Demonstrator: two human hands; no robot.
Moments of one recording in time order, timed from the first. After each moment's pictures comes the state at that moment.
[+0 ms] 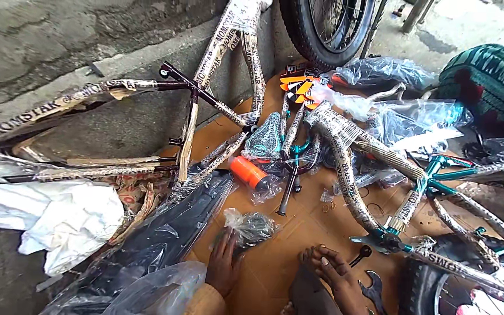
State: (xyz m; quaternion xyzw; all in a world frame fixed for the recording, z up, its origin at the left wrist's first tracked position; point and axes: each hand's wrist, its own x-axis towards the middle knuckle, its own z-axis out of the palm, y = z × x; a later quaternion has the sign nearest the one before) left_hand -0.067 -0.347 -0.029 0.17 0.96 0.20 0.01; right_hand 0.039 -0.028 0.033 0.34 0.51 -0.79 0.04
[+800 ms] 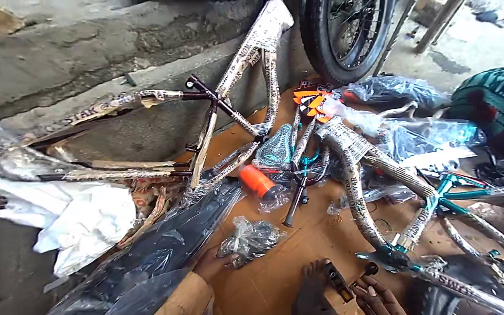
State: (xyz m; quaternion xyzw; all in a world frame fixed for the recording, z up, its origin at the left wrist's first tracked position) left_hand -0.125 -0.367 0.009 -0.15 0.85 0.37 0.33; right_hand 0.079 0.022 0.047 0.43 0.51 -0.75 -0.03
